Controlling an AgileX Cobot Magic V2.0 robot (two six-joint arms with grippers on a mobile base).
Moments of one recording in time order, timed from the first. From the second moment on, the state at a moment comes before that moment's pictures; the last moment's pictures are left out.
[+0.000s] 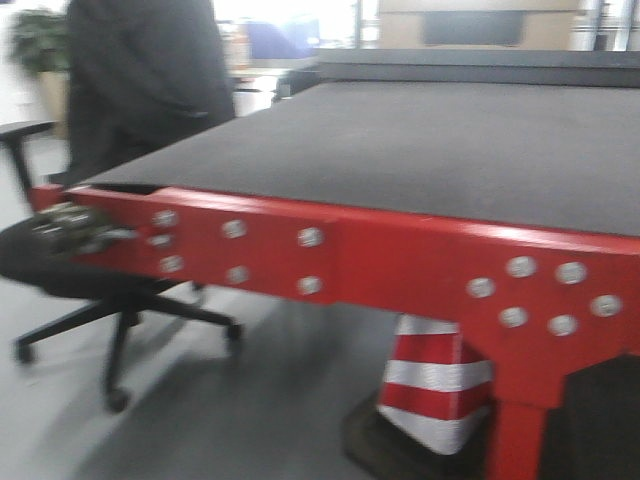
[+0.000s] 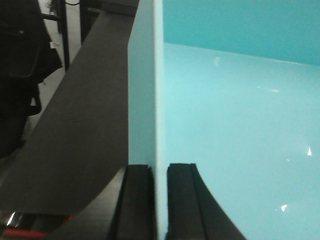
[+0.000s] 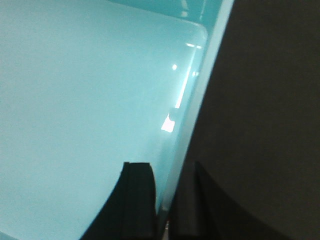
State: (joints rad) left arm -0.42 1.33 -1.59 0.14 0.69 -0.28; right arm 0.17 1.32 -1.68 0.12 1.03 0.04
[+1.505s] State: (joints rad) left arm -0.42 1.33 -1.59 0.14 0.69 -0.28; right arm 0.17 1.32 -1.68 0.12 1.03 0.04
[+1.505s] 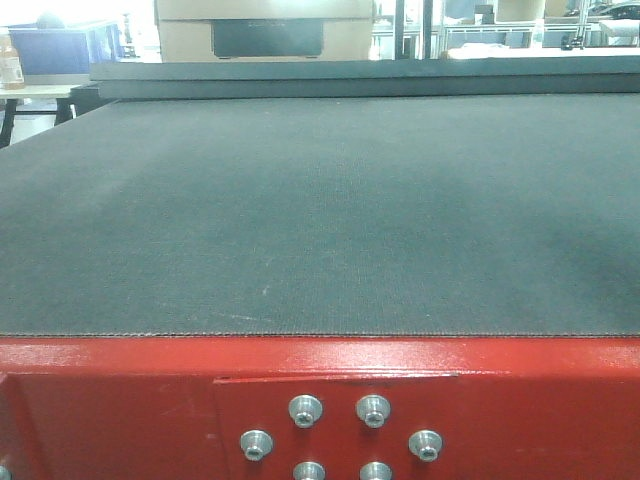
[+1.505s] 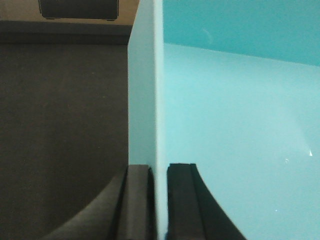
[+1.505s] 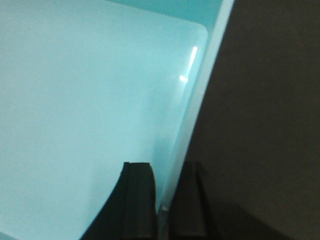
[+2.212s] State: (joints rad) left arm -0.42 1.33 -1.59 0.14 0.69 -0.28; right arm 0.17 1.32 -1.68 0.12 1.03 0.04
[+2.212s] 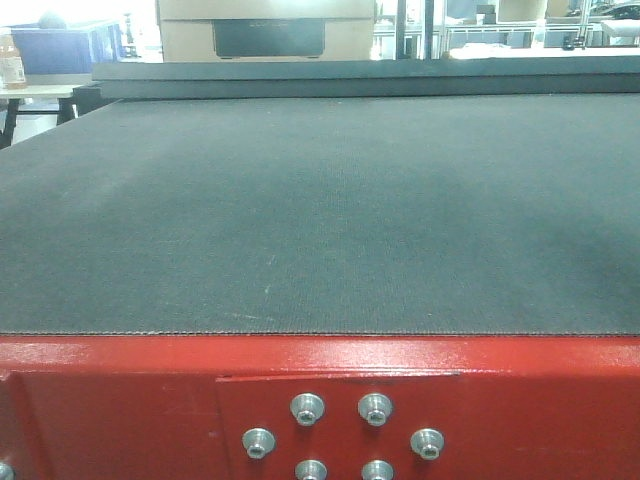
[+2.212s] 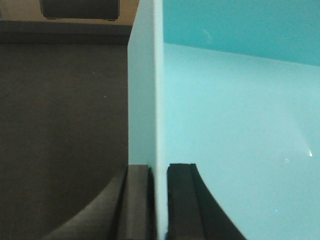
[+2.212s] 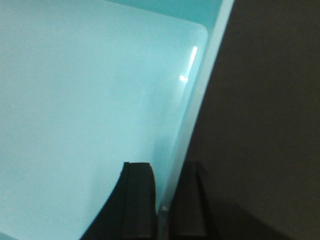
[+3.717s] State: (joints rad) left arm -0.34 1.82 -1.60 0.16 0.88 -0.29; right arm 0.17 1.84 -1.68 0.05 0.93 0.02
